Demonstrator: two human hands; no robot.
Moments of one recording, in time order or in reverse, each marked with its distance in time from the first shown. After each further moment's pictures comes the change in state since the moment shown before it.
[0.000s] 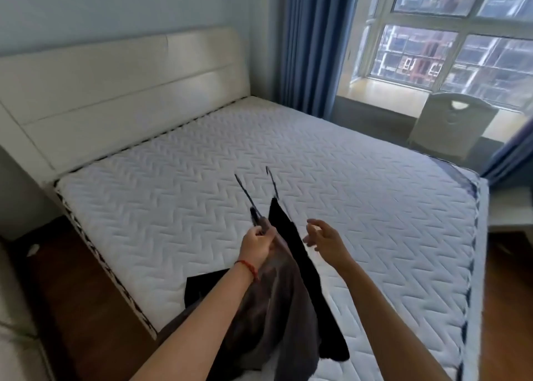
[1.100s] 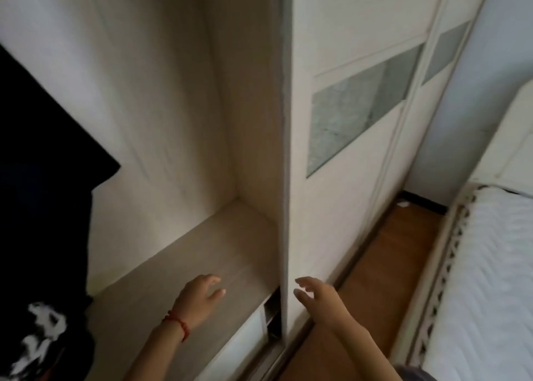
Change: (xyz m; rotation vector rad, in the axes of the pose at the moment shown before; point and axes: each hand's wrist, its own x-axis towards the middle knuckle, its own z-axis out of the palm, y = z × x) left_hand -0.494 -0.219 -0.285 0.245 1.300 -0.657; right_hand -0.321 -0.055 0.413 -0.685 -1.559 -0.925
